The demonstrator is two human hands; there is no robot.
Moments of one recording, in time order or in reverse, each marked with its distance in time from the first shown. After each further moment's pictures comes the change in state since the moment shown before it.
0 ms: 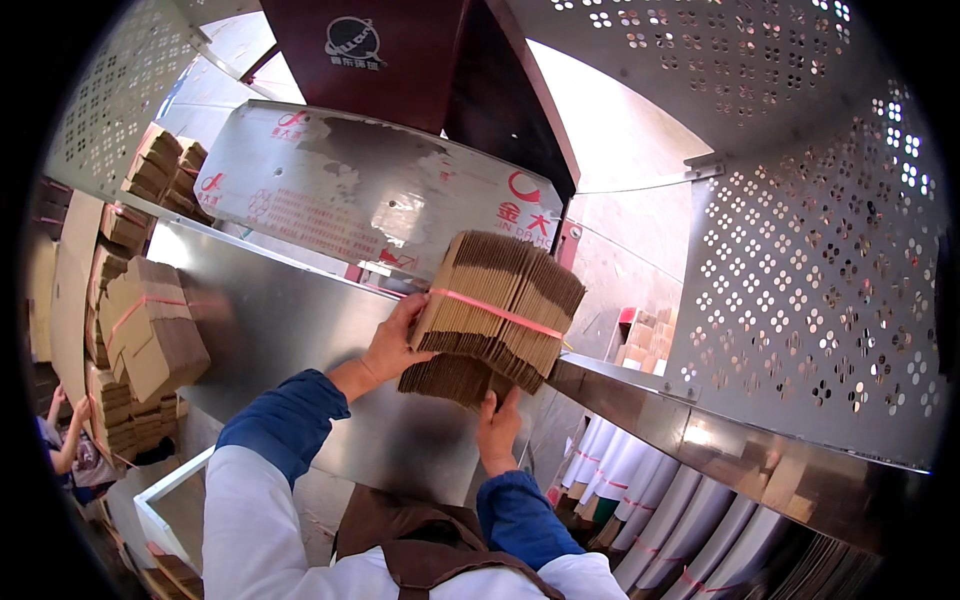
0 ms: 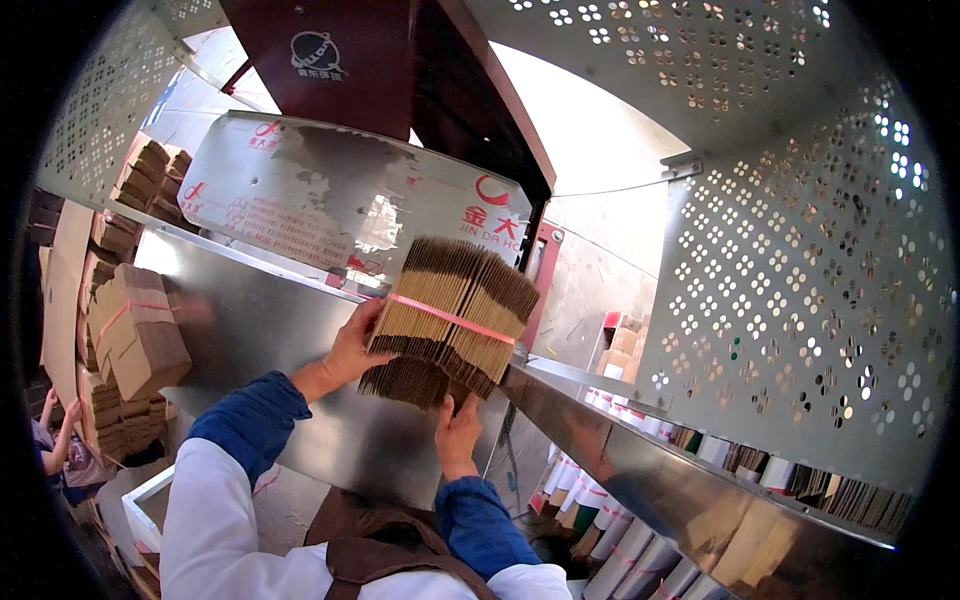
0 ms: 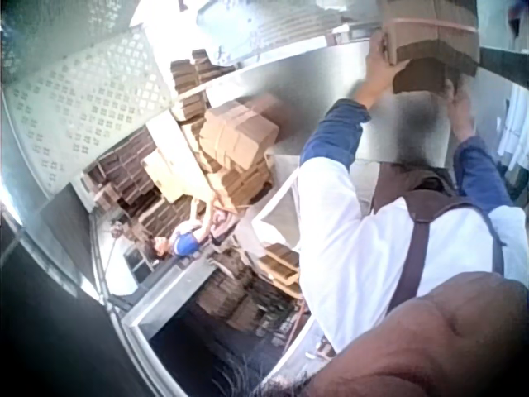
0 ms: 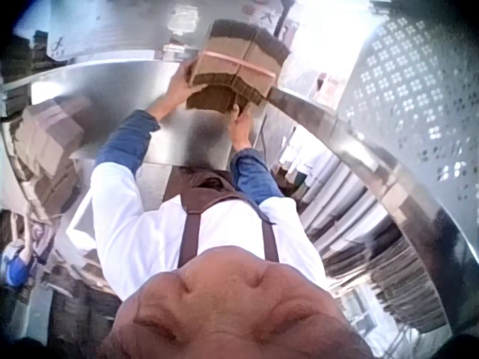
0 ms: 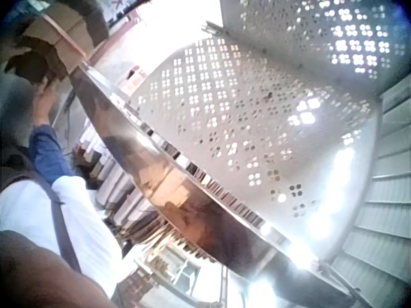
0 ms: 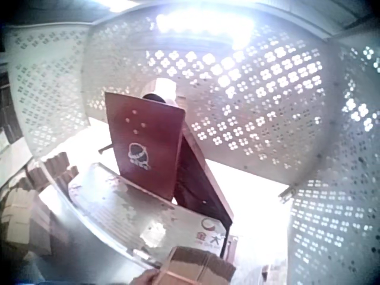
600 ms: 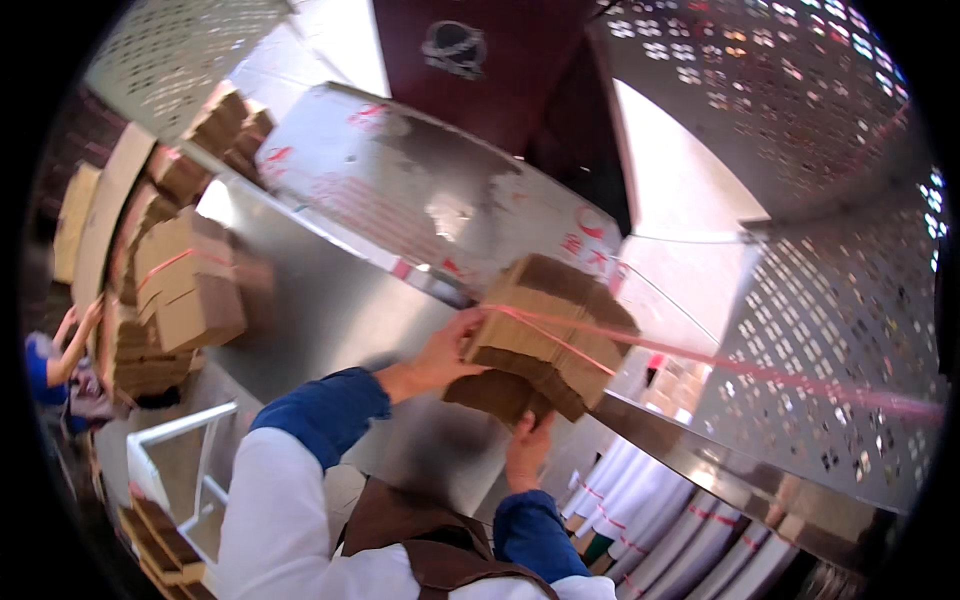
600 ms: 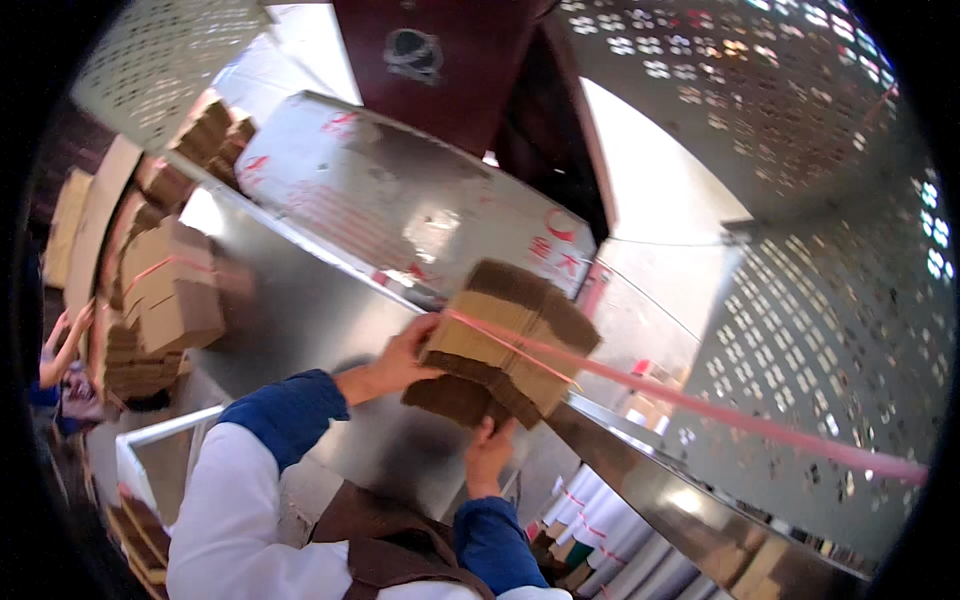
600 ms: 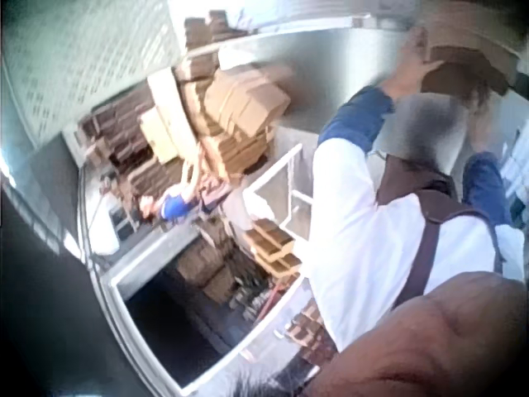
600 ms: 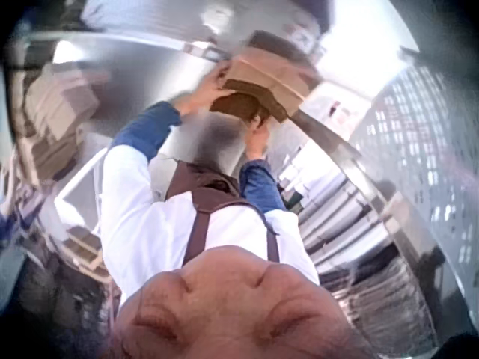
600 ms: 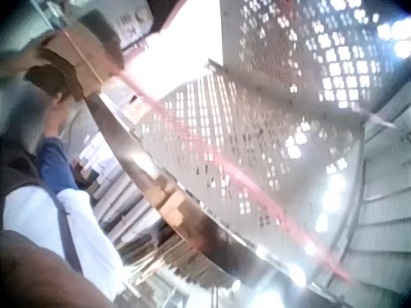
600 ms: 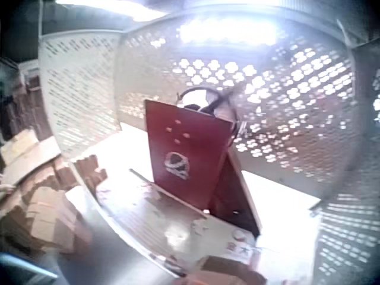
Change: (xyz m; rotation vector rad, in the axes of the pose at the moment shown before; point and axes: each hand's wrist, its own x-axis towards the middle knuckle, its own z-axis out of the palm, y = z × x) left_hand -0.011 -0.011 0.007 -0.184 0.021 -0.080; right_hand 0.003 -0.006 -0.003 -0.058 -0.092 0.141
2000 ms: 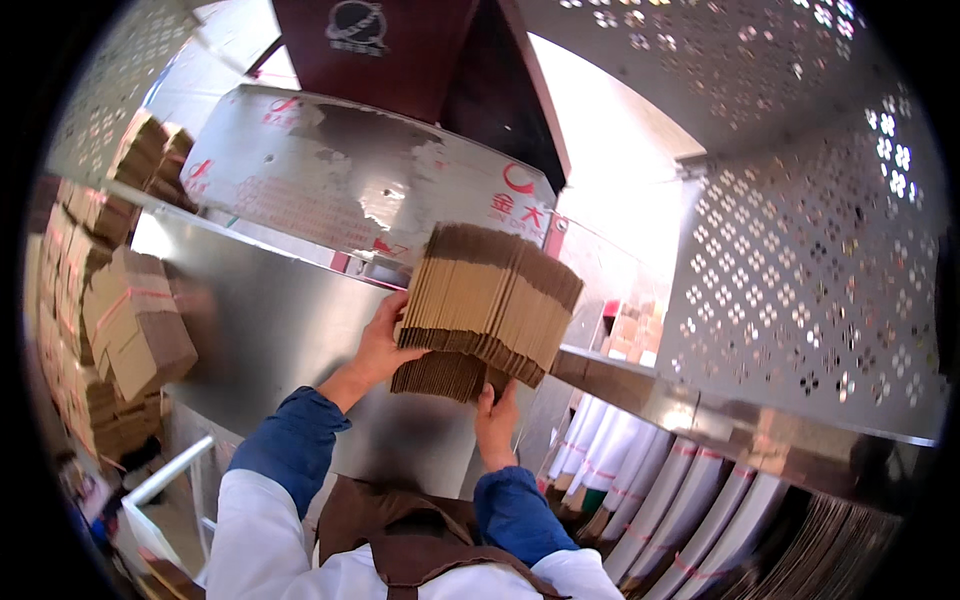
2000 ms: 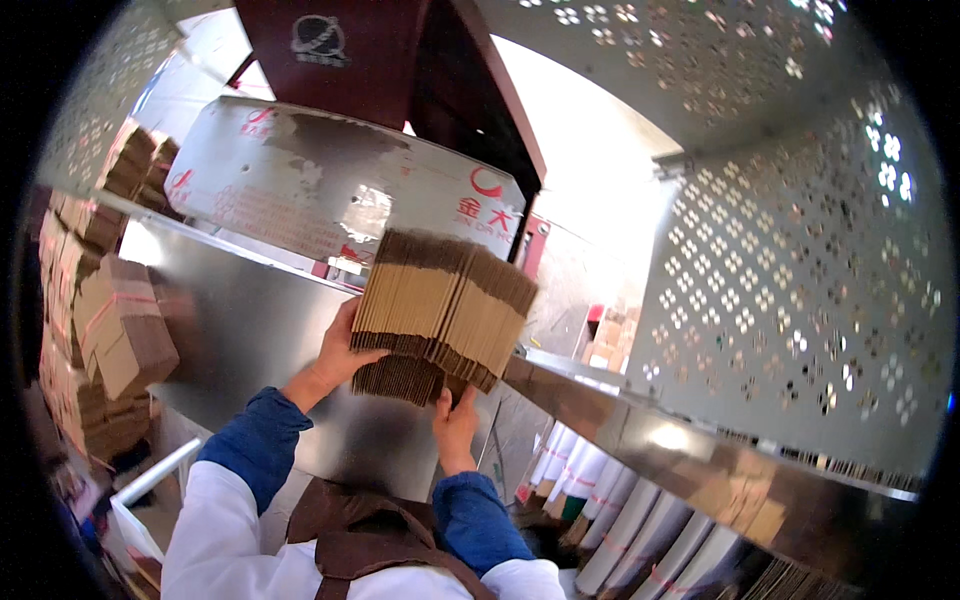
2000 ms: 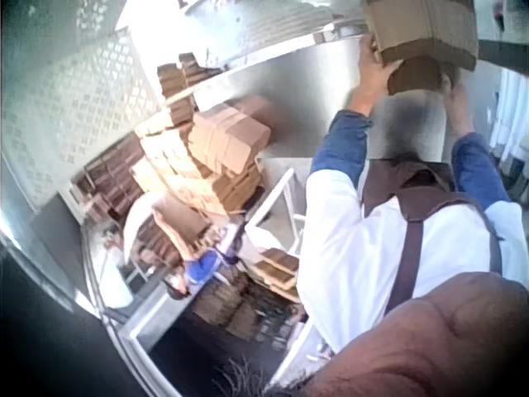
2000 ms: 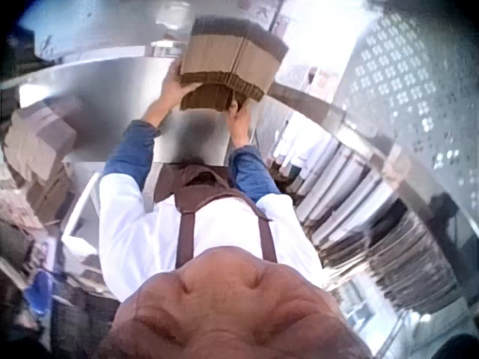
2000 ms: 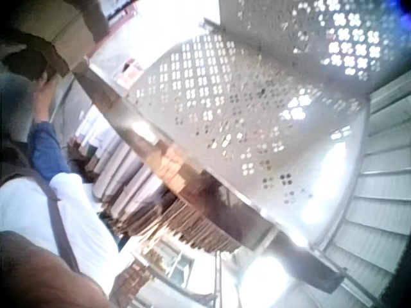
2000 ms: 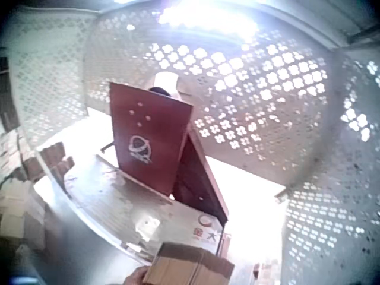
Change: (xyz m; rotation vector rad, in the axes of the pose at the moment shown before) left_hand -0.010 0.017 -0.005 0.092 0.076 0.028; right_hand -0.005 0.013 0.001 0.081 0.109 -0.167
